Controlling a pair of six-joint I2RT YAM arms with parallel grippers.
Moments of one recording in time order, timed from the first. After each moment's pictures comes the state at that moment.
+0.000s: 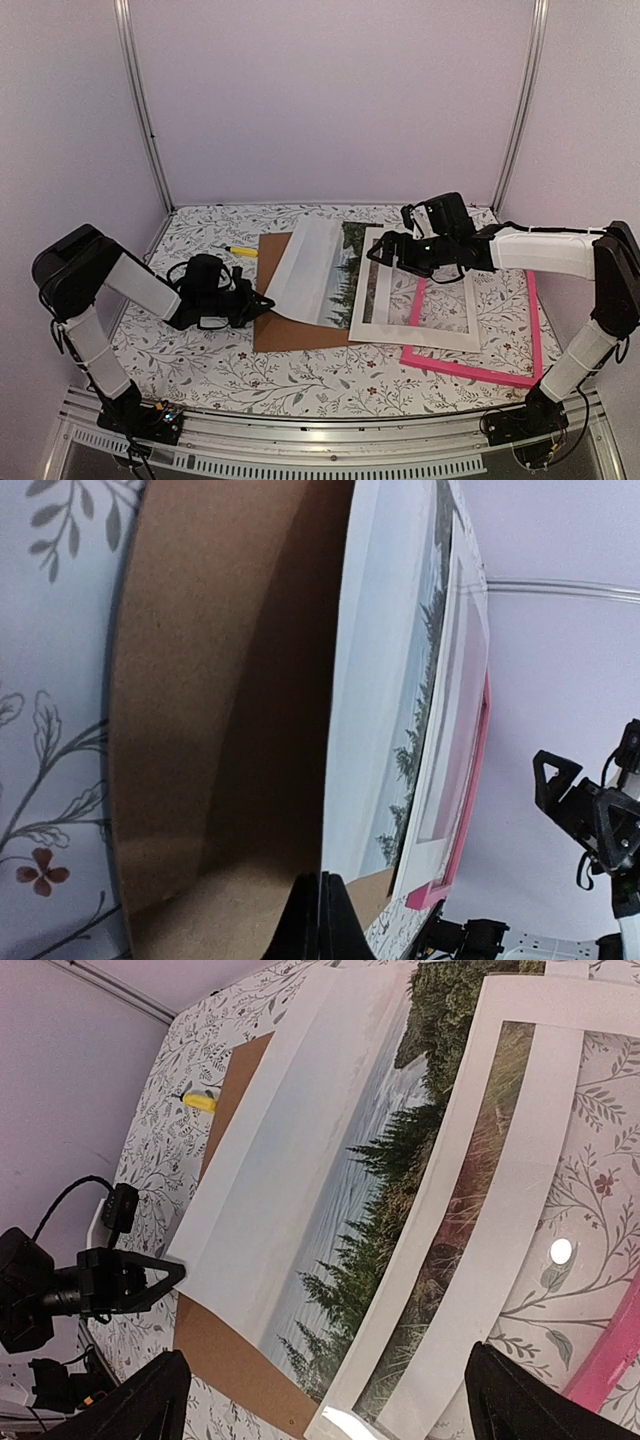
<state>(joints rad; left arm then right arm) -0.50 1.76 0.54 0.62 0.43 -1.16 0.60 1.61 1.04 -0.10 -0.26 0.62</state>
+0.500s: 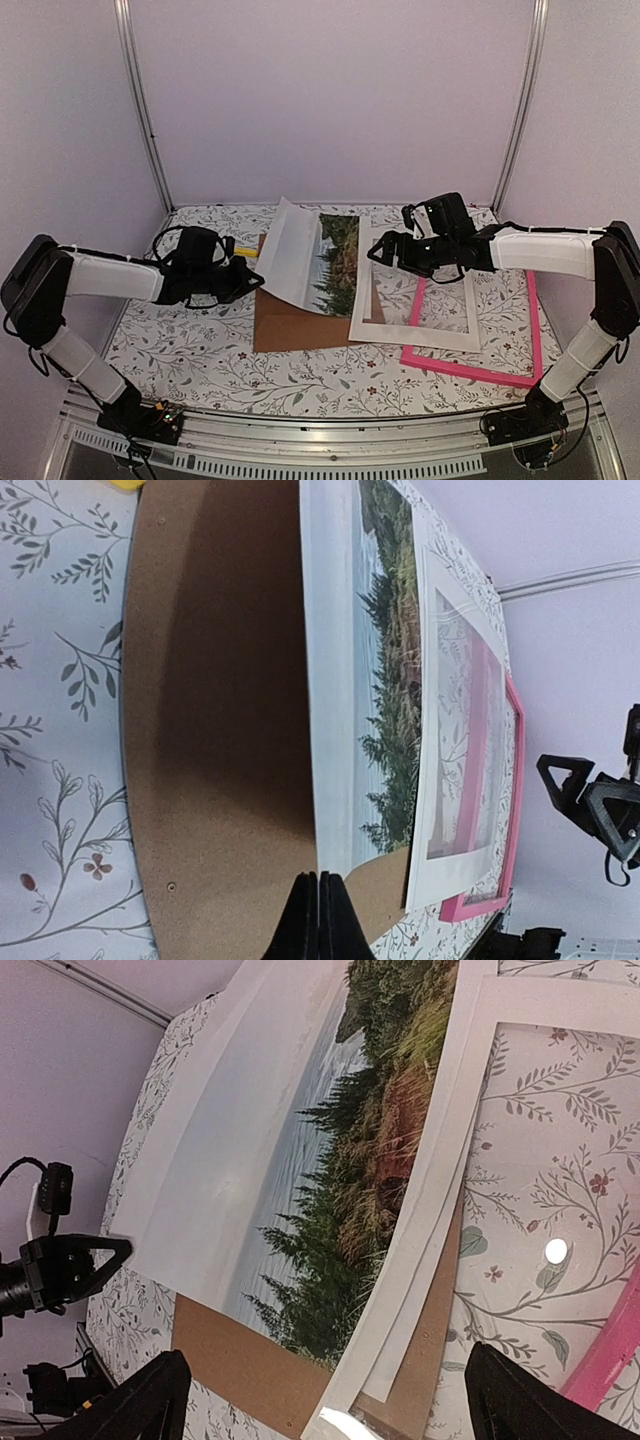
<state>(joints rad) -0.50 1.54 0.68 0.23 0.27 -0.92 0.60 1.61 1.04 -0.10 -0.25 0.62</state>
